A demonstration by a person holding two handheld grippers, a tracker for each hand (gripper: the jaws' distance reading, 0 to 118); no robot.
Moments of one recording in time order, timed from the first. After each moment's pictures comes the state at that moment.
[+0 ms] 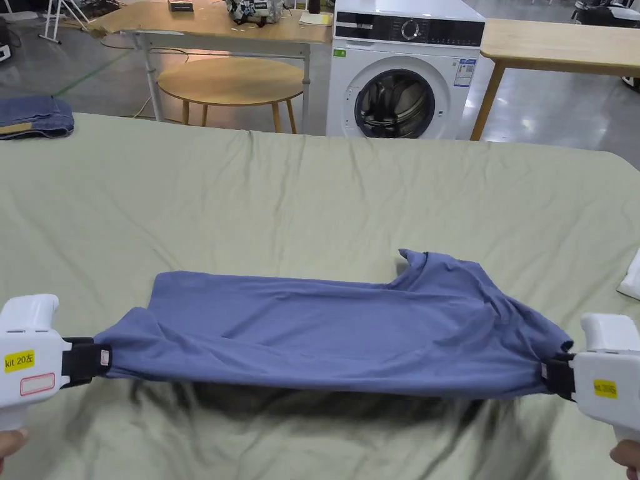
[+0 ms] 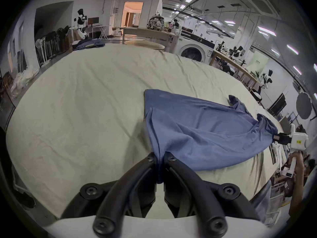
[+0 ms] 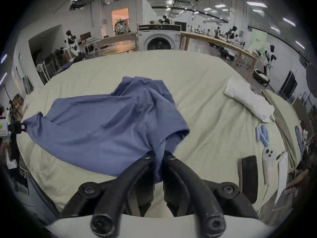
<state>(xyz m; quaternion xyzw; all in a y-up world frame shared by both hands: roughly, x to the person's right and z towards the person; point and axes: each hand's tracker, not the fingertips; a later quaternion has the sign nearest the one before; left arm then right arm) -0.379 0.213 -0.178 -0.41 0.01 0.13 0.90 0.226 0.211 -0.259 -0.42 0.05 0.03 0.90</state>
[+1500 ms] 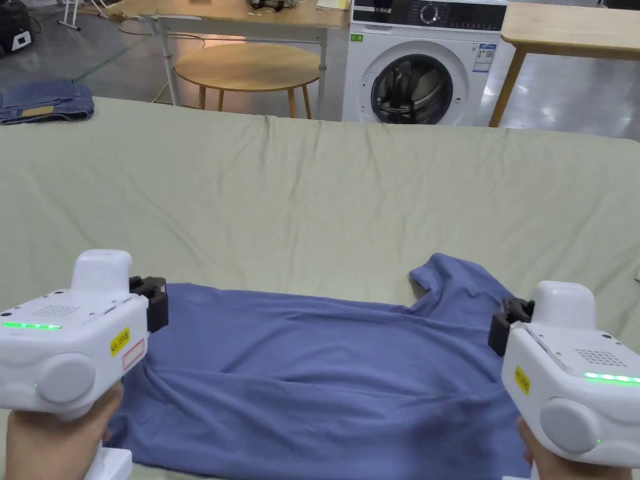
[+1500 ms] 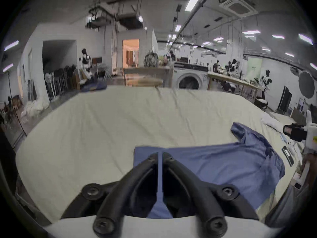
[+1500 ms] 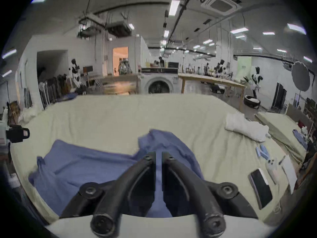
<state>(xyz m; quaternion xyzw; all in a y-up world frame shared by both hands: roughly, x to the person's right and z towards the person) -0.303 0.230 -0.178 -0.24 0.05 0.03 0.97 0.116 0.227 -0.224 -0.21 0.03 0.00 0.98</state>
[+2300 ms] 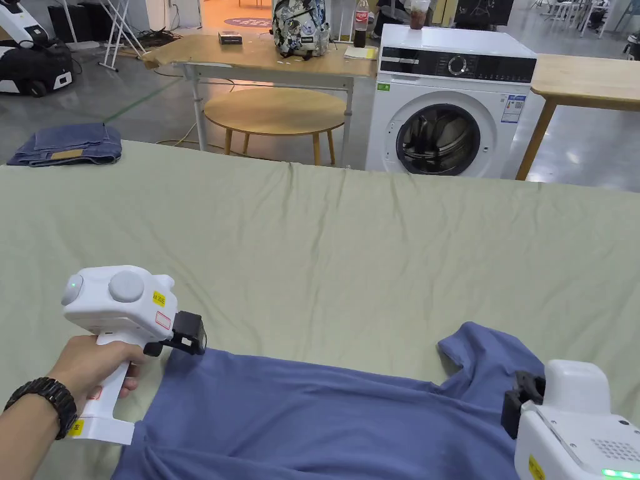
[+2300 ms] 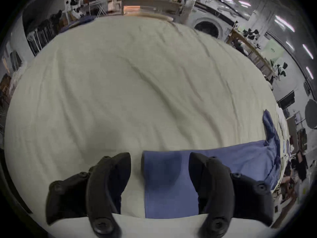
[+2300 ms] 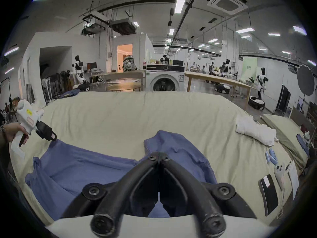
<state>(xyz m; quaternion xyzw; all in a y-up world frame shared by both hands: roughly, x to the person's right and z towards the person) -0.401 0.160 -0.387 -0.54 0.02 0.13 0.83 0.103 0.210 -0.268 -0.24 0.04 0.02 0.97</state>
